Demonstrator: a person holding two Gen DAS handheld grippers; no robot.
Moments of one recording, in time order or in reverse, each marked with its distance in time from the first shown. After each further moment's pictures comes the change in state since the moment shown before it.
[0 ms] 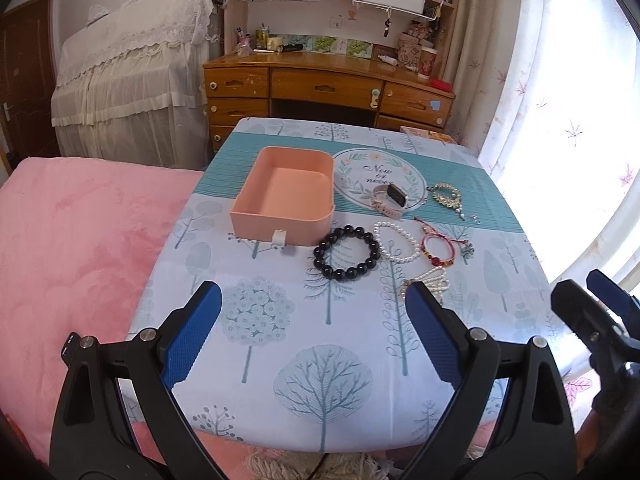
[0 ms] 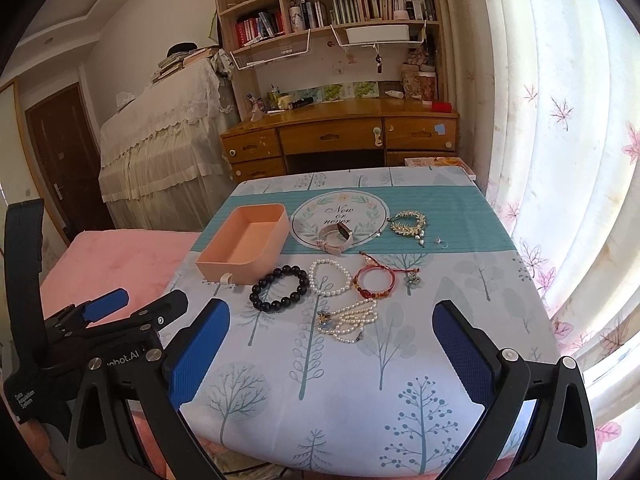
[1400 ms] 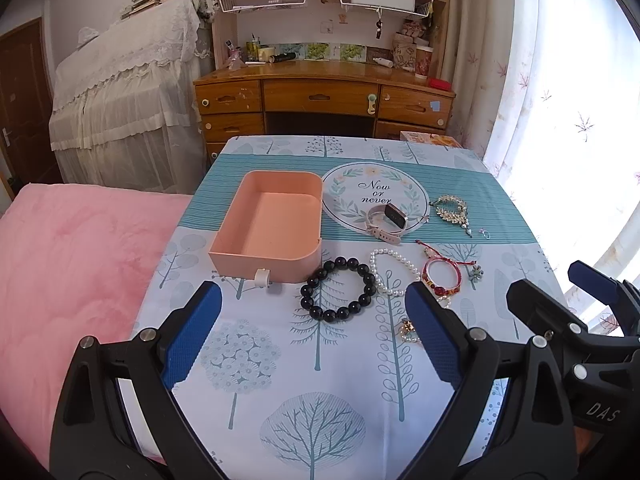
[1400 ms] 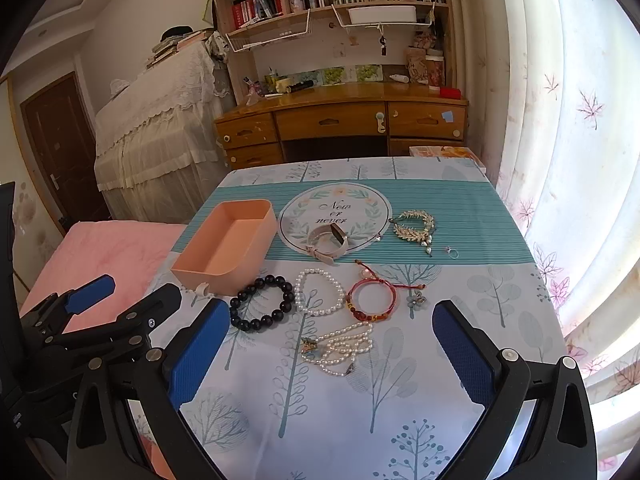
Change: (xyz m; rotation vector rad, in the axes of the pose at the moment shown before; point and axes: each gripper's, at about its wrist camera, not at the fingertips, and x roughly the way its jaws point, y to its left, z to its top) left arm 0.046 -0.033 0.033 0.072 -0.032 0.020; right arm 0.090 -0.018 0.039 -0.006 0.073 -0.001
